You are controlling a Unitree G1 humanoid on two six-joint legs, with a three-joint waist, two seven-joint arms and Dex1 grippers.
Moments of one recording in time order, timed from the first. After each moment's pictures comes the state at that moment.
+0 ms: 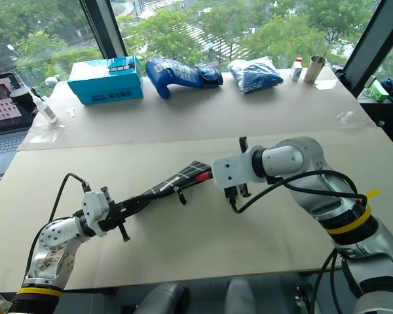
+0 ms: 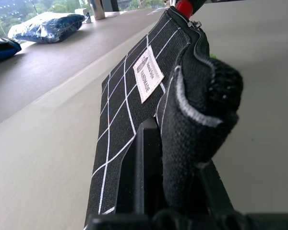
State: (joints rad) left arm -0.04 0.50 0.05 0.03 -0.35 -0.24 -1.01; right arm -0.75 -0.82 0.43 -0.25 -0.22 0.20 1.15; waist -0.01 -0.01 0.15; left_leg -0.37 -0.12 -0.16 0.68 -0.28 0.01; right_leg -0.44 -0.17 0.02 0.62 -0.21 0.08
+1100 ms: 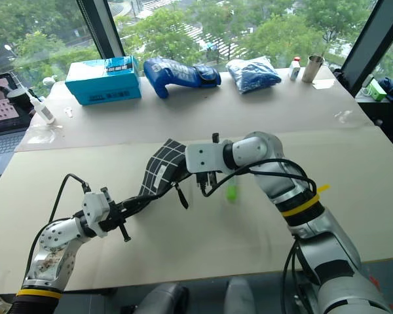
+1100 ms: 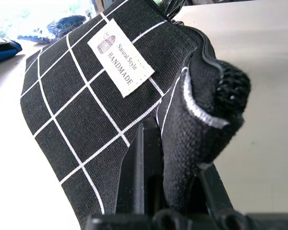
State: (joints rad) left arm -0.03 0.51 0.04 0.01 -0.35 -0.23 -0.99; right arm -0.83 -0.53 0.40 -0.01 -0.21 0.17 1.14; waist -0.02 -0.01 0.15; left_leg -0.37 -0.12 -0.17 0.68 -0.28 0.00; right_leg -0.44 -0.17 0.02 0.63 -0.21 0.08
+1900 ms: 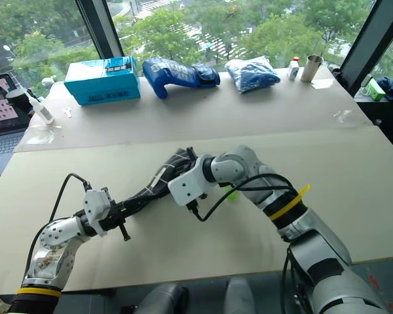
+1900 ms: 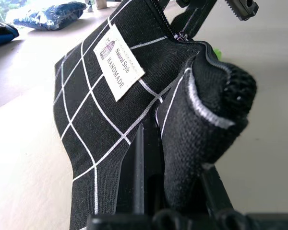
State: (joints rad) left arm -0.04 0.50 0.05 0.01 -0.36 -0.17 -0.99; right arm -0.86 -0.46 0.55 0.13 -0.34 -0.30 1.03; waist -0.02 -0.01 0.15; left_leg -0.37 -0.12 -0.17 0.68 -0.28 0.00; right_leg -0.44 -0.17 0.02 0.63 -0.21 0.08
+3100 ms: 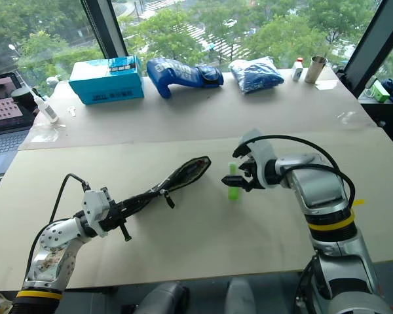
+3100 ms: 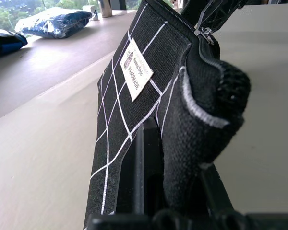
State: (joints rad) left arm -0.02 0.49 0.06 -0.03 -0.36 -0.17 -0.97; right arm -0.70 -0.60 0.11 -0.22 0.18 1.32 0.79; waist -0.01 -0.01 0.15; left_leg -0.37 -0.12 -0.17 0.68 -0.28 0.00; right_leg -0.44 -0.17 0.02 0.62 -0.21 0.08
